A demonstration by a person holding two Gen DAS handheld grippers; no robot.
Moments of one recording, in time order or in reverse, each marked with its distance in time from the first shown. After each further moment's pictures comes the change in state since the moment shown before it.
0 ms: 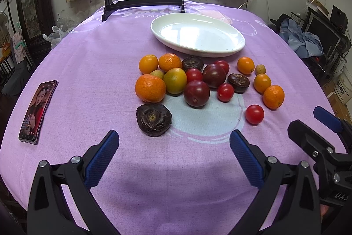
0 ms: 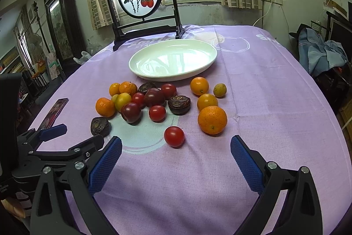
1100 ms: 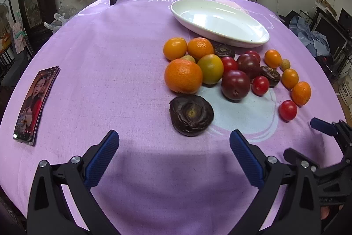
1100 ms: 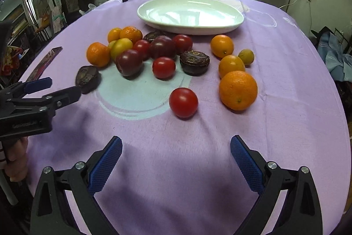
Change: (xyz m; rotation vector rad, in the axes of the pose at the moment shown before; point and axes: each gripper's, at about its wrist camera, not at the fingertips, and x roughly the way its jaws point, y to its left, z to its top) left arm 0.041 0.049 -0.003 -0.032 0.068 0.002; right arm 0.070 0.020 -0.012 -0.192 0.265 -0.014
